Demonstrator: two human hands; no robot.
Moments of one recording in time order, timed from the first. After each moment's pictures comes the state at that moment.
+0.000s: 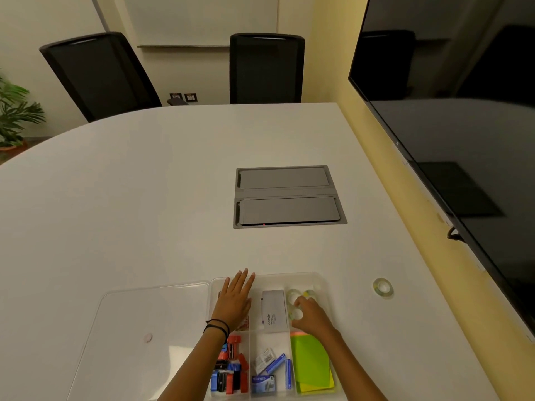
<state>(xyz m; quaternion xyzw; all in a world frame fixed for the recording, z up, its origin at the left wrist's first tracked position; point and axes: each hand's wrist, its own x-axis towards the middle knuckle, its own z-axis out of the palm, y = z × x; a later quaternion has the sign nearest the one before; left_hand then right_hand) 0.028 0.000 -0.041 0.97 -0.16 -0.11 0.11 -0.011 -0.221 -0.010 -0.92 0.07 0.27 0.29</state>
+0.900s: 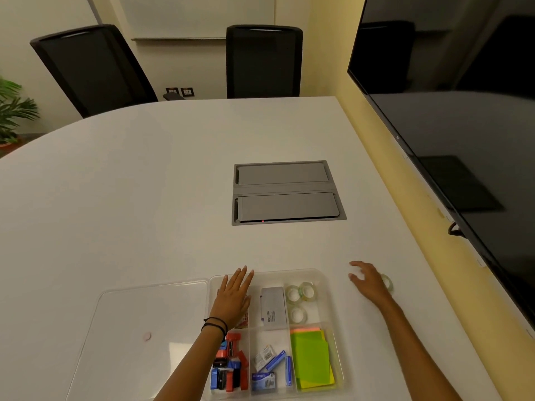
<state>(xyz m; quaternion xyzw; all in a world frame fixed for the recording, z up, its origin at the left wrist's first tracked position) 0.029 0.003 -0.044 0.97 -0.17 -0.12 0.11 0.023 -0.348 0.021 -0.90 0.18 0.09 0.39</state>
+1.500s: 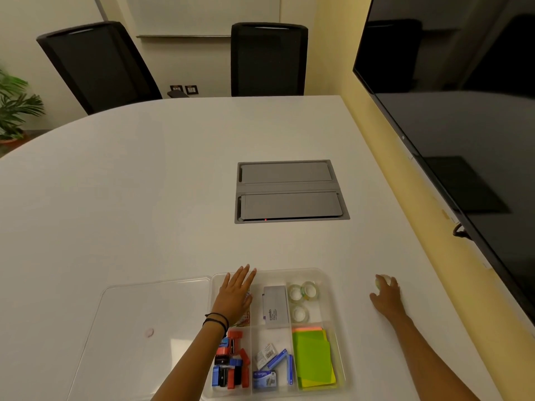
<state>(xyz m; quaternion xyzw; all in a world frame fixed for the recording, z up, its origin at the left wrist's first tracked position) 0.030 0.003 -0.035 0.97 -0.17 -0.13 0.12 0.004 -0.383 -0.023 -0.91 0.28 0.13 0.28</state>
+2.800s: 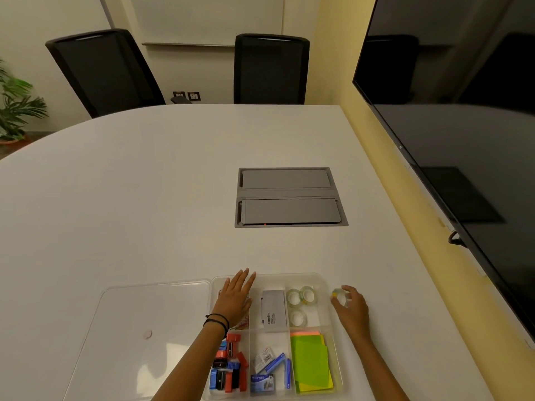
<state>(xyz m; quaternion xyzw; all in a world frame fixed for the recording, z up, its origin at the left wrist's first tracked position) 0.029 0.002 -0.032 0.97 -0.17 -0.14 0.13 -0.022 -0.287 -0.001 -0.84 0.28 -0.01 0.46</state>
